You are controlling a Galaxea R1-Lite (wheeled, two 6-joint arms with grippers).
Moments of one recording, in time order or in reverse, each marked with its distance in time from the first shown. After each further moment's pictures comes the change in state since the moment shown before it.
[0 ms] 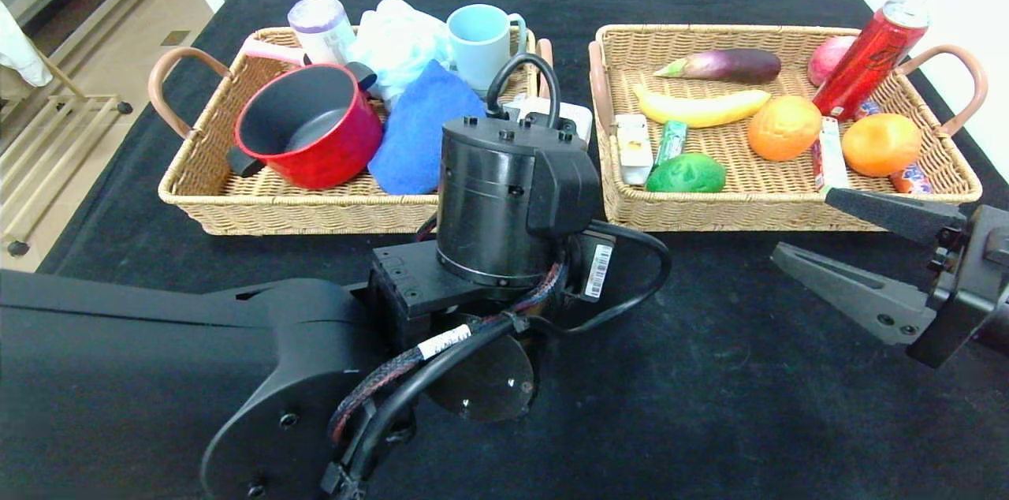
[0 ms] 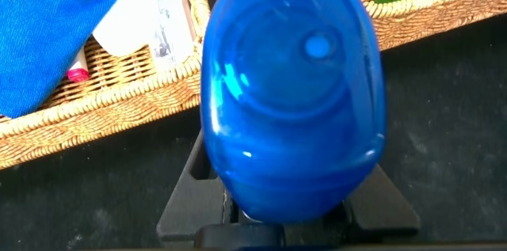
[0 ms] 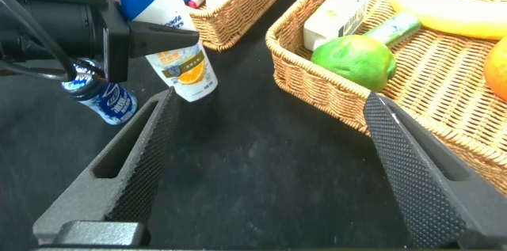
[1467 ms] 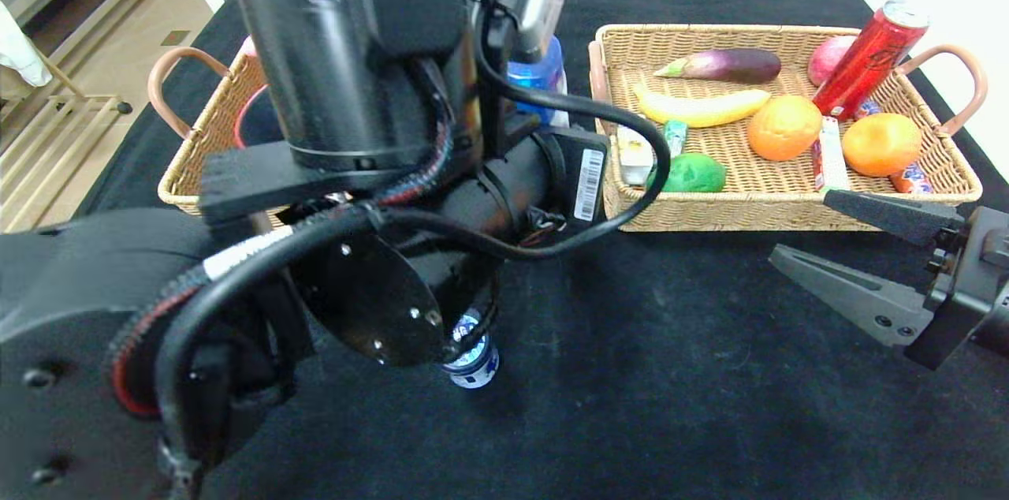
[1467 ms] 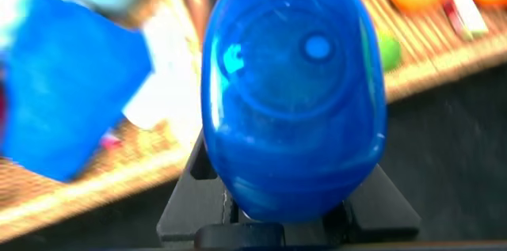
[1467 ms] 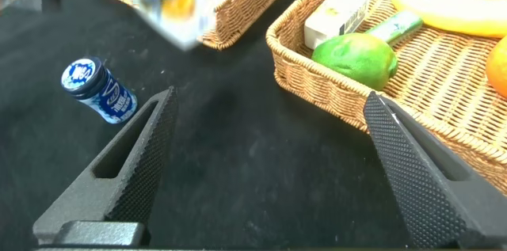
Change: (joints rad) left arm -0.008 -0.123 -0.061 -0.030 -0.080 0.094; right arm 0.001 0.003 0.001 0.001 0.000 0.000
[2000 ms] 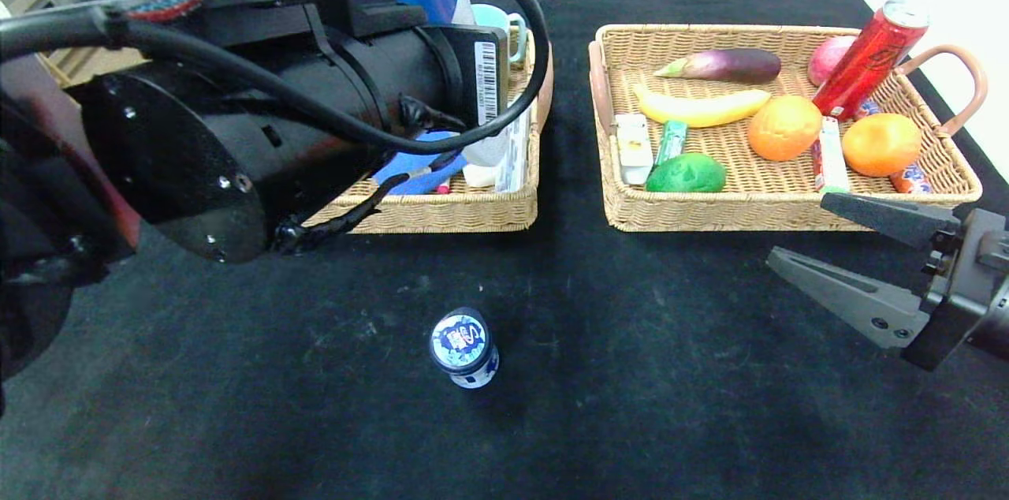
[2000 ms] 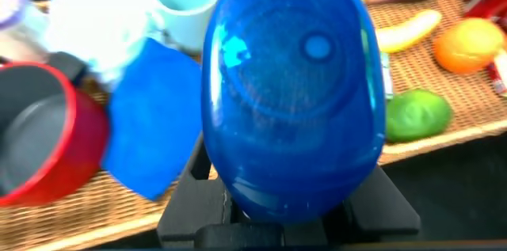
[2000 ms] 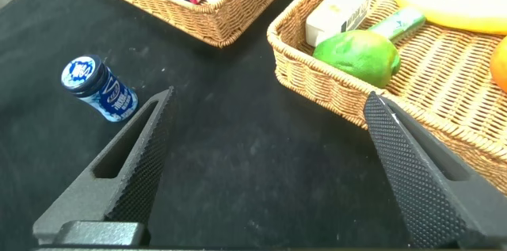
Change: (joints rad) left arm 0.113 -0.103 -0.060 0.080 -0.024 0.016; right arm 0.002 0.004 0.002 0.000 0.000 0.000
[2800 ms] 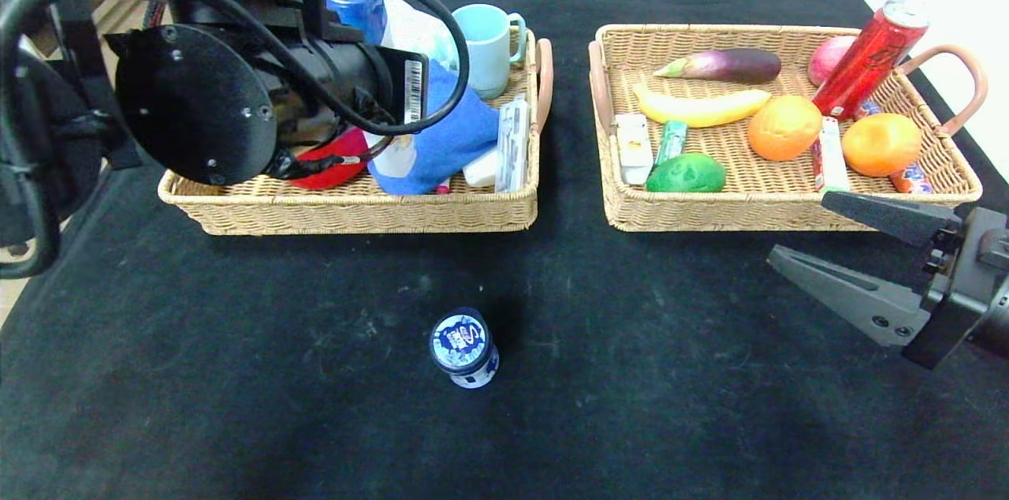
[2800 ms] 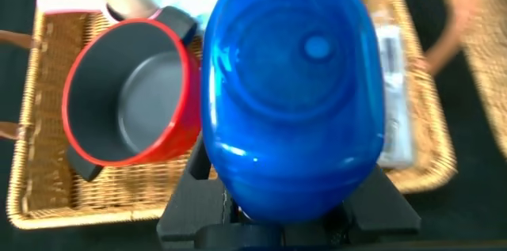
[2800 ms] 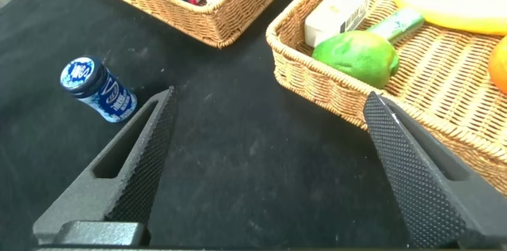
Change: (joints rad) left arm 0.185 0.049 -0.152 0.285 0.089 0.004; right arm -0.002 0.000 -0.003 0.000 0.000 0.000
